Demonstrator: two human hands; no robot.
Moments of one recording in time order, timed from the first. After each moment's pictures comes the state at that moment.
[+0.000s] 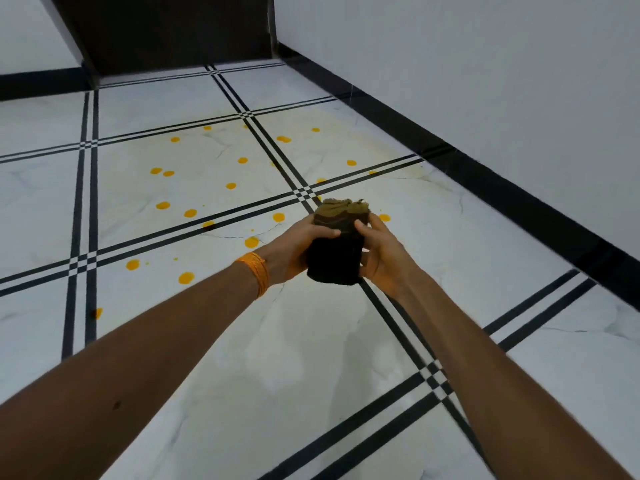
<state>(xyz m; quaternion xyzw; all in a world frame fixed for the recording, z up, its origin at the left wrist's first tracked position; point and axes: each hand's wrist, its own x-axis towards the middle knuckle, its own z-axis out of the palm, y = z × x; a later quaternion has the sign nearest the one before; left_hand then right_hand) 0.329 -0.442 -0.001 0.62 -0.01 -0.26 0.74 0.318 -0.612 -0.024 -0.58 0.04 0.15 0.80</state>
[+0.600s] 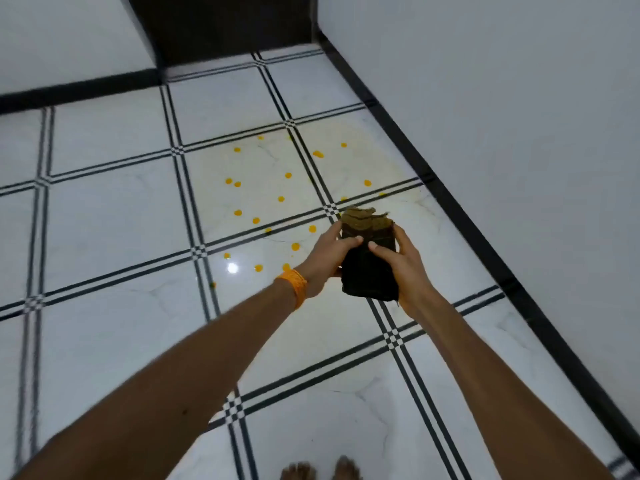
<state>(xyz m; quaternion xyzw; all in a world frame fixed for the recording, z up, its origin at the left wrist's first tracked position) 0.226 -0.441 0.400 0.67 0.13 -0.23 0.70 0.218 -0.595 0.376 -0.67 0.11 0.14 0.72</state>
